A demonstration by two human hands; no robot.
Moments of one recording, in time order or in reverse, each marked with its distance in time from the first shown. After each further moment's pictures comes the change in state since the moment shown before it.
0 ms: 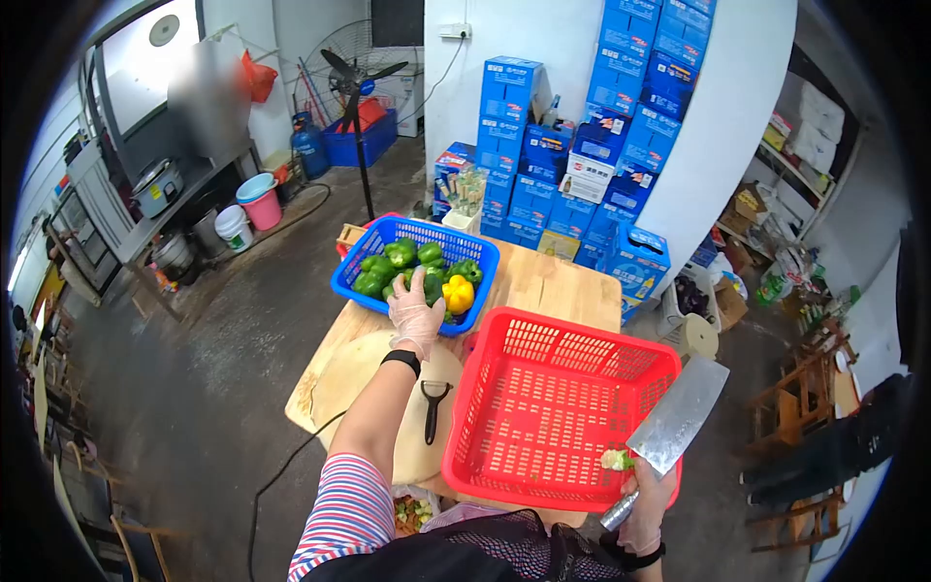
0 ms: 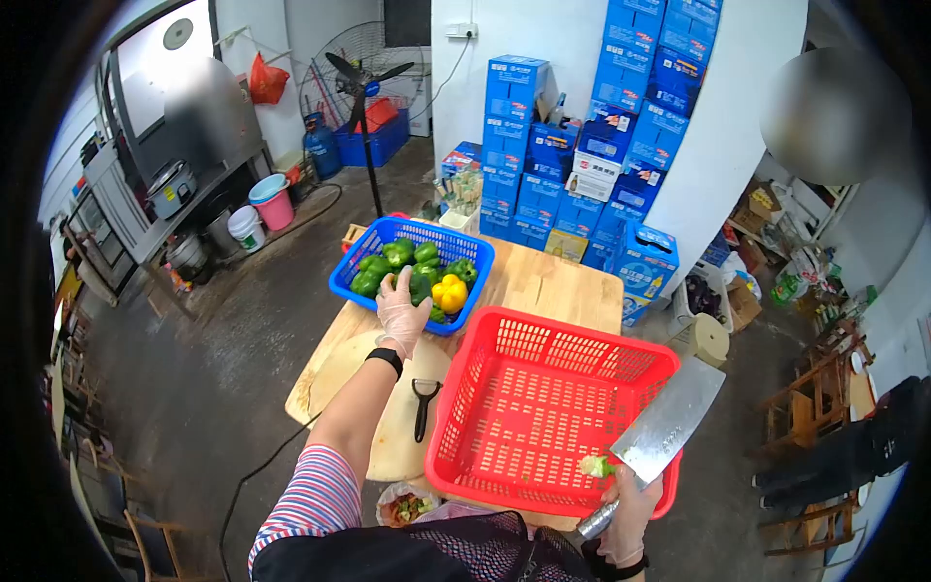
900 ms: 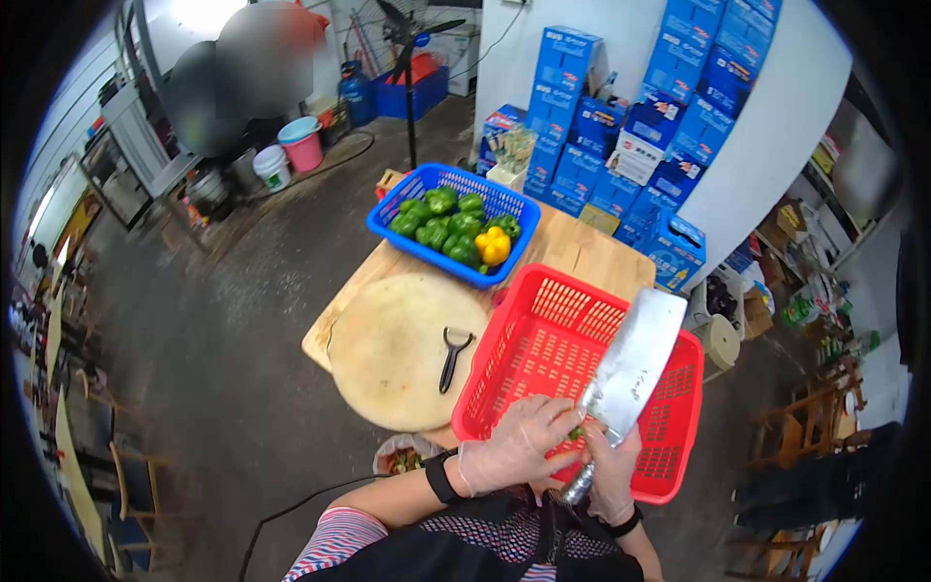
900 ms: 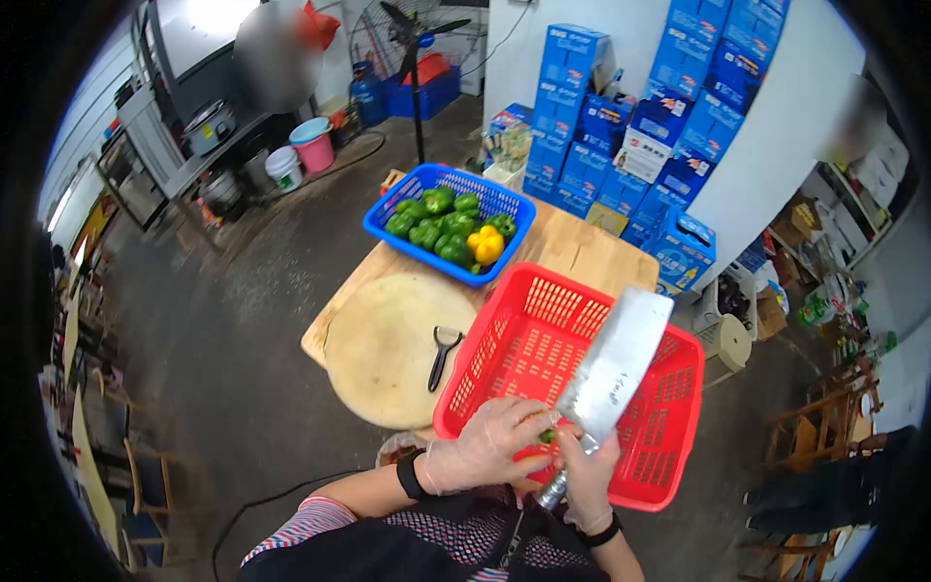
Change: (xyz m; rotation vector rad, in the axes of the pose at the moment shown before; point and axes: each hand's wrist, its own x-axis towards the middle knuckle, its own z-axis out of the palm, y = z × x) left_hand -0.224 0.112 -0.119 -0.468 -0.389 0.706; right_hand -0.004 0.020 0.051 -0.020 -0.426 0.129
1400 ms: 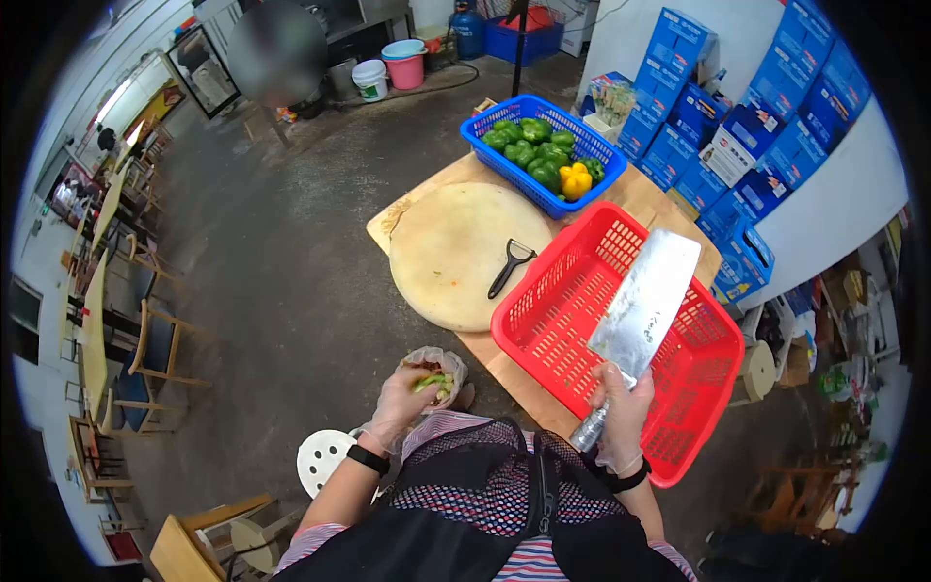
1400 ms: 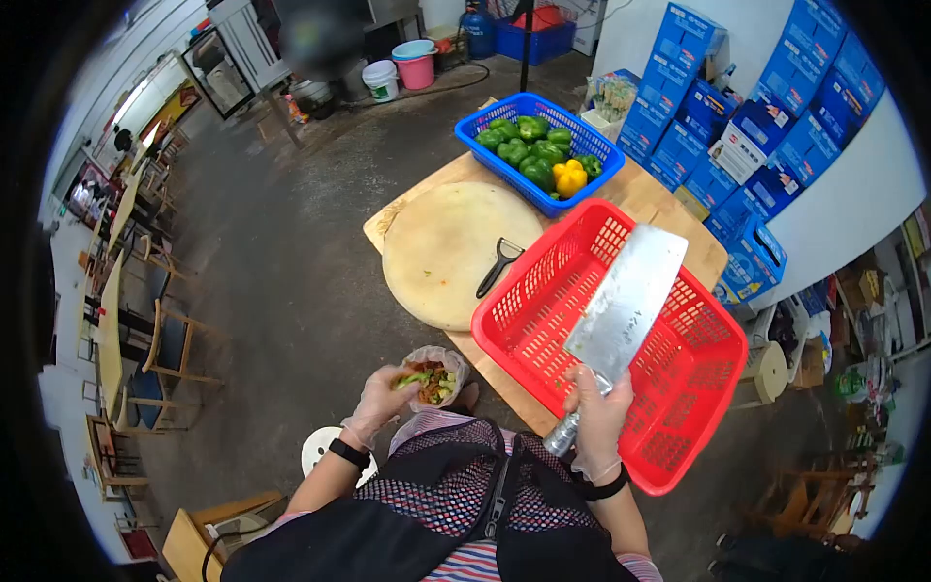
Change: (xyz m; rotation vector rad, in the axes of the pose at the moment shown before) left_hand -0.232 0.009 -0.006 -0.017 0.328 -1.210; right_hand -0.004 0.010 -0.008 -0.010 -0.287 0.057
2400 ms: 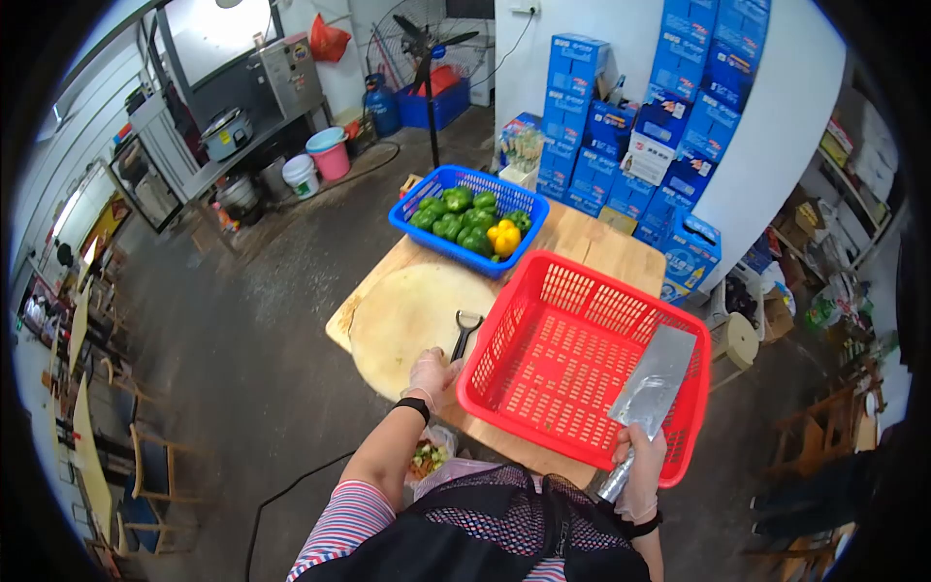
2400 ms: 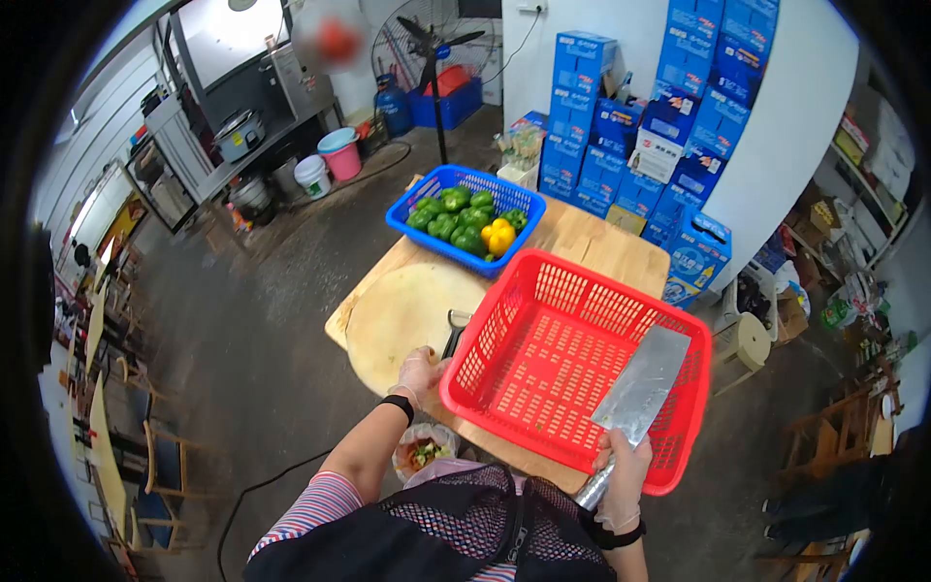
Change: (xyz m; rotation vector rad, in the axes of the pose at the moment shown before) left_hand 0.199 0.044 0.078 0.338 -0.118 0.051; right_hand -0.036 -0.002 -0.056 0.171 0.403 0.037
